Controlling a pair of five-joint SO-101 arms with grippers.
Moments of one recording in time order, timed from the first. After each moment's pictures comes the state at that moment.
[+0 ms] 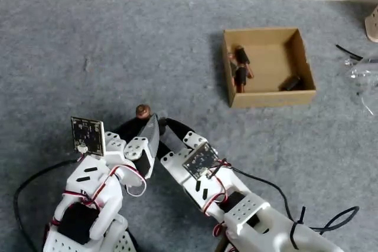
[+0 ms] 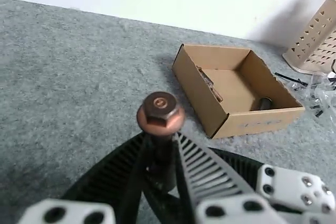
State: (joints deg) left arm 18.9 -104.3 79.6 51.4 24.2; right arm -45.5 -43.8 94.6 -42.8 12.4
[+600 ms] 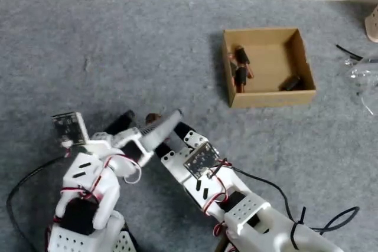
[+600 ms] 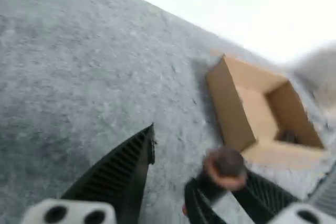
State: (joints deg) left arm 9.2 -103.8 84.4 46.6 36.3; right arm -45.5 -43.8 94.9 -42.8 12.4
